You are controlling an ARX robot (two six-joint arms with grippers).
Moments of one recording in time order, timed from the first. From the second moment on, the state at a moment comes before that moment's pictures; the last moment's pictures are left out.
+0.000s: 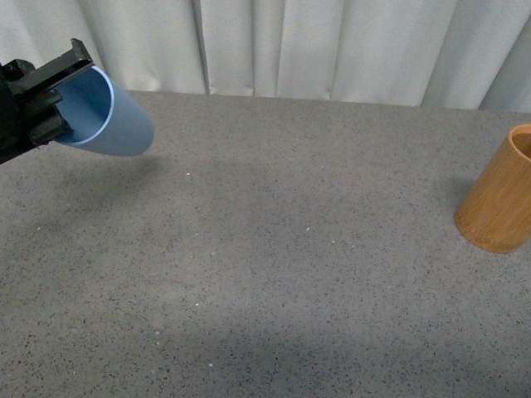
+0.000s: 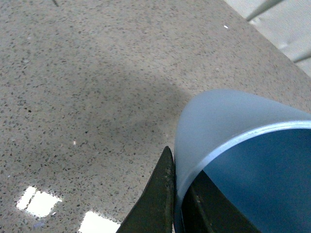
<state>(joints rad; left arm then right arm) -0.10 1.77 0.79 0.31 -0.08 -0.54 0.00 0.00 0.00 0.00 0.00 0.00</state>
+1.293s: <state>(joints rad) -0.42 1.89 0.86 0.26 -0.14 -0.41 0.00 0.00 0.00 0.00 0.00 0.00</state>
